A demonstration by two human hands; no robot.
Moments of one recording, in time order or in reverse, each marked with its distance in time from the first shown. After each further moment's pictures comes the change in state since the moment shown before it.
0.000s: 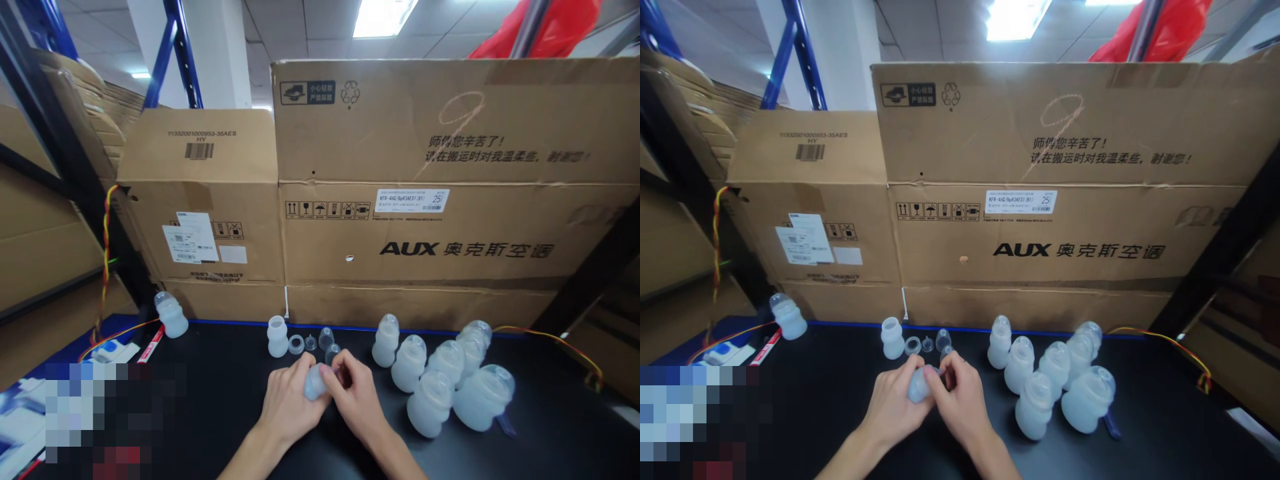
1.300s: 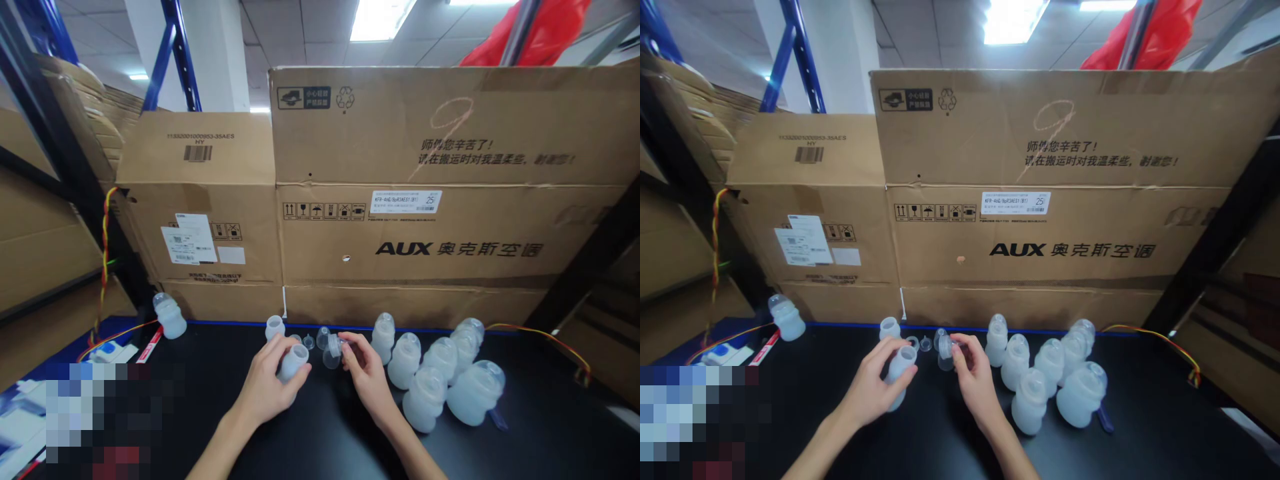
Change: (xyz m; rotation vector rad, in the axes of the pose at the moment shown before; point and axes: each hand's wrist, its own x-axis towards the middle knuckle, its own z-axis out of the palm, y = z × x) left_hand 0.016 -0.029 -0.042 -0.286 0.035 0.097; right_hand 0.020 0.011 -0.021 0.335 0.117 0.087
